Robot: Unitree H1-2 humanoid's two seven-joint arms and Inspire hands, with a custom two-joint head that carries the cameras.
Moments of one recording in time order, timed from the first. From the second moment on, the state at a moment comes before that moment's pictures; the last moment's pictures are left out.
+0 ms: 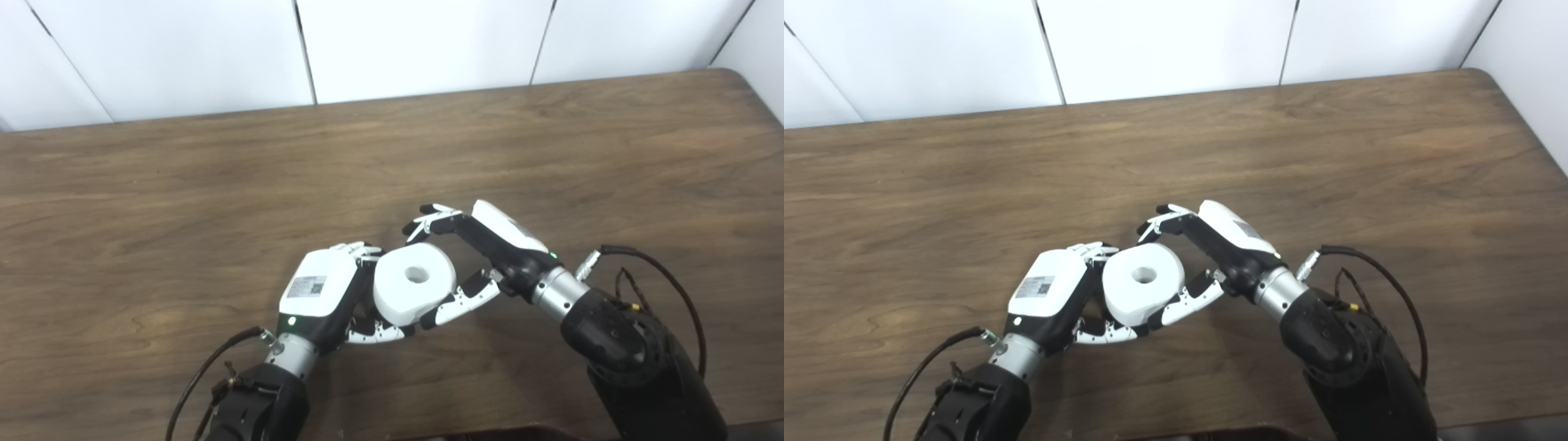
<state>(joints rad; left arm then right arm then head) 0.06 0.17 -0.48 -0.37 1.05 0.19 -0.29 -0.04 -0.26 0.31 -0.59 -0.56 0.42 0.47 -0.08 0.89</state>
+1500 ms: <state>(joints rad) 0.04 0.16 -0.49 -0.34 1.08 0.18 -0.28 -0.07 -0.33 0.32 -0.57 -0.62 0.46 0.59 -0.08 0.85</state>
